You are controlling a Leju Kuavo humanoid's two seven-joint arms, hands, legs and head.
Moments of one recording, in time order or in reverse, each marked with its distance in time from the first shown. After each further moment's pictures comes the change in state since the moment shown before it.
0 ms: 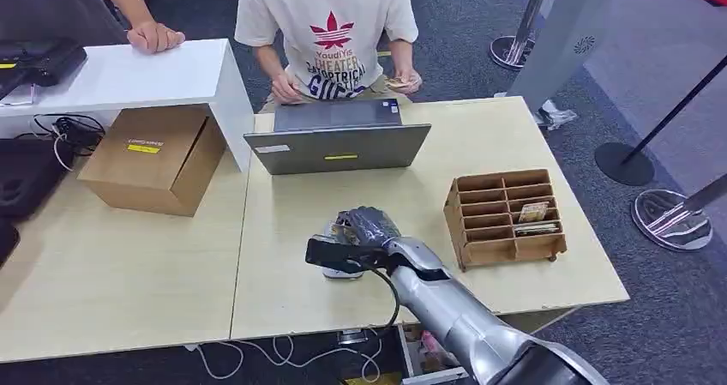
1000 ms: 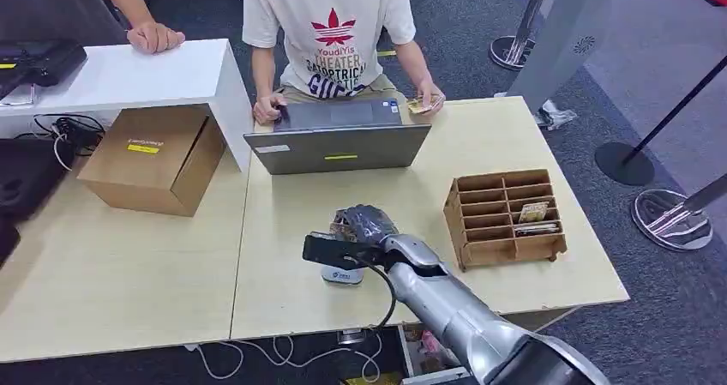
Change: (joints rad) left arm -0.003 -0.001 0.000 0.000 -0.004 0.003 0.016; right arm -0.027 0.011 0.011 0.026 -0.029 0.005 0.016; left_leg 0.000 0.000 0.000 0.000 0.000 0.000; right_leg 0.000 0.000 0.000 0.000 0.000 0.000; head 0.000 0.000
